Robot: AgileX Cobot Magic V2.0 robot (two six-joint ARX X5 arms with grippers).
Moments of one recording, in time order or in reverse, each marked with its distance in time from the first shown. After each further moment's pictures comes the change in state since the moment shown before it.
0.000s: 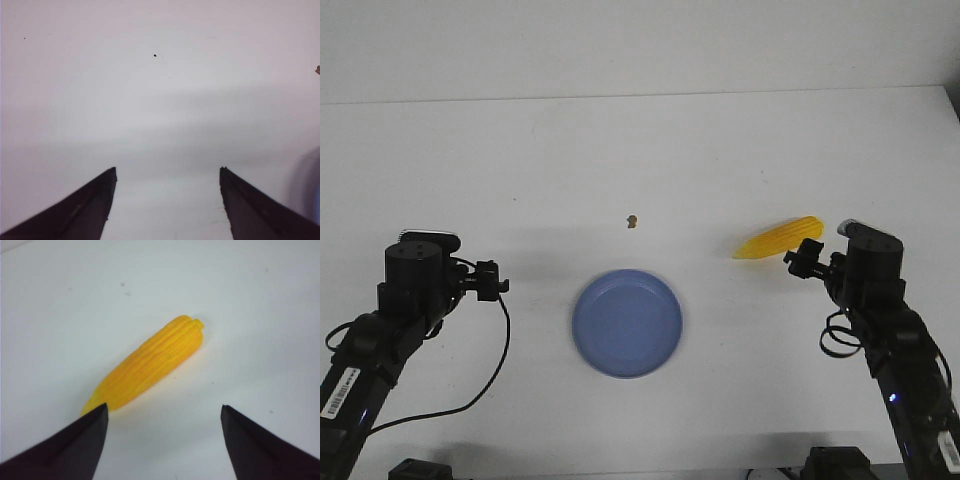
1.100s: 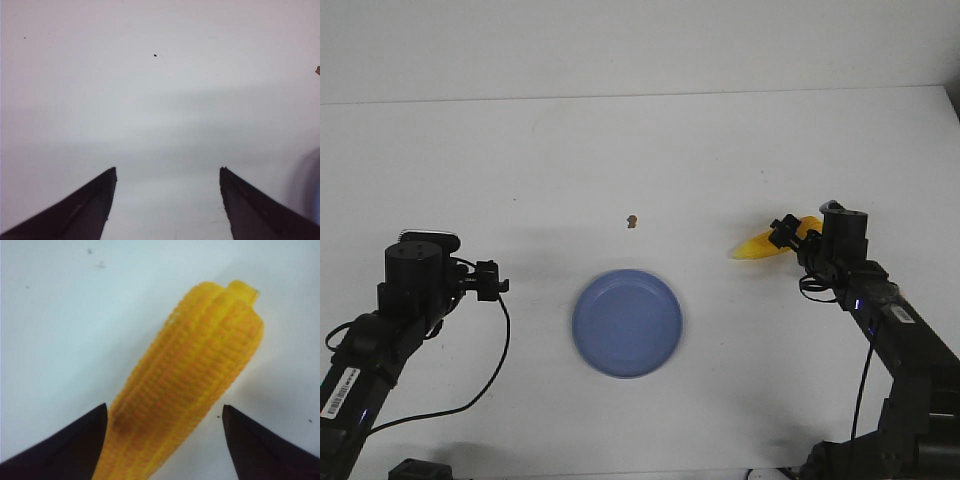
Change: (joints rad) left arm 0.000 0.000 0.000 0.000 0.000 -0.003; right arm -0.068 0.506 0.000 0.383 -0.243 0.235
